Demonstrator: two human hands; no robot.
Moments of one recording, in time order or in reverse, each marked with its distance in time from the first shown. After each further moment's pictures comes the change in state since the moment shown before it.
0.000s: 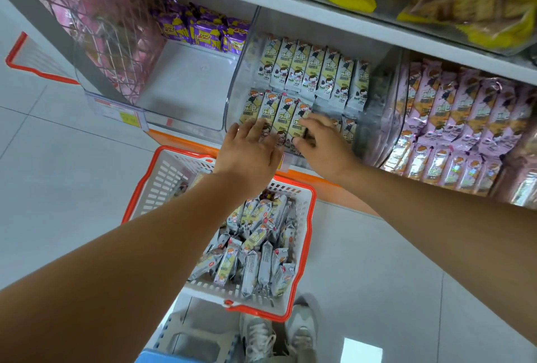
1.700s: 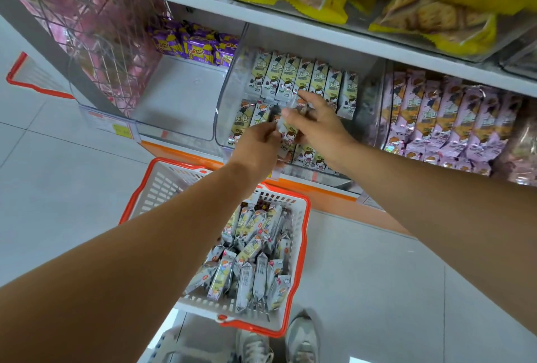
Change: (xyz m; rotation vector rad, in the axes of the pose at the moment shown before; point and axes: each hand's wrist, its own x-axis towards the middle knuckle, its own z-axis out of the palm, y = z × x) left_hand 0.010 0.035 -0.025 -1.314 0.071 -0.259; right_hand 0.023 -0.008 -0.025 0.647 0.022 0.125
